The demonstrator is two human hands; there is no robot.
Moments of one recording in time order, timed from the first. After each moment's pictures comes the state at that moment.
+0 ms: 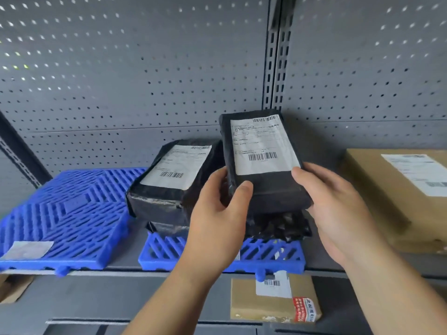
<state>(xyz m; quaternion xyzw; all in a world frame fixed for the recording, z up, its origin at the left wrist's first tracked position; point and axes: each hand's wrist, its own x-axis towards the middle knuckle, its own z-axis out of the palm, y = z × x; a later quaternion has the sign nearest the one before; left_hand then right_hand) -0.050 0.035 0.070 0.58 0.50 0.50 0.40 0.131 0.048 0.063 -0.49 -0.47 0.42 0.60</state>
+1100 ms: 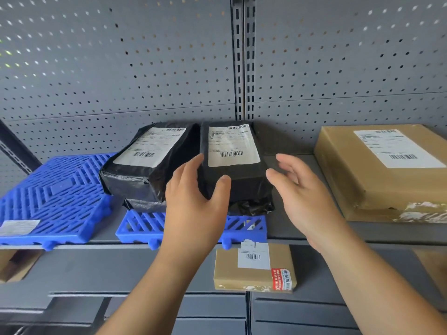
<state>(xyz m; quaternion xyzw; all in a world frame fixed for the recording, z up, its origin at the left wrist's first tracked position) -0.018 0.008 0.051 0.61 0.62 0.45 0.20 0.171 0.025 0.033 -0.58 -0.53 0.36 0.50</state>
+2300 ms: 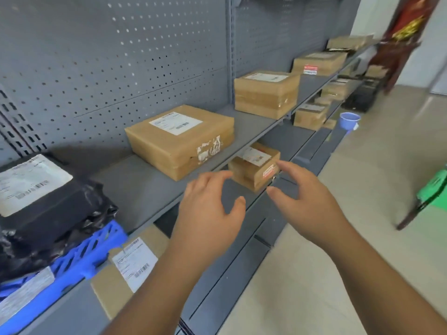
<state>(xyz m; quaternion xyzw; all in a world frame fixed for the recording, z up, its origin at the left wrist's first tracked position) 0.127 -0.098 0.031 0.91 0.18 0.24 0.28 0.253 -0.258 0.025 -0.85 -0.28 0.01 0.44</state>
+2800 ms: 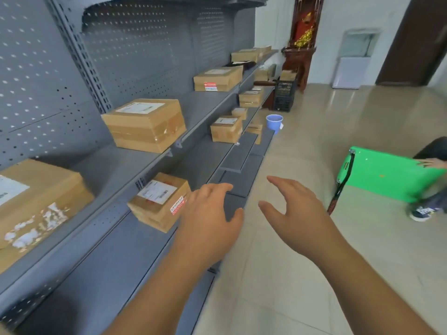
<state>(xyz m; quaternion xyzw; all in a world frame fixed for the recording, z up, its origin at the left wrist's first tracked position) 0.398 -0.286 0.022 0.95 0.06 0.15 0.26 0.450 -0.472 0.023 -0.93 -0.16 -0.06 0.32</state>
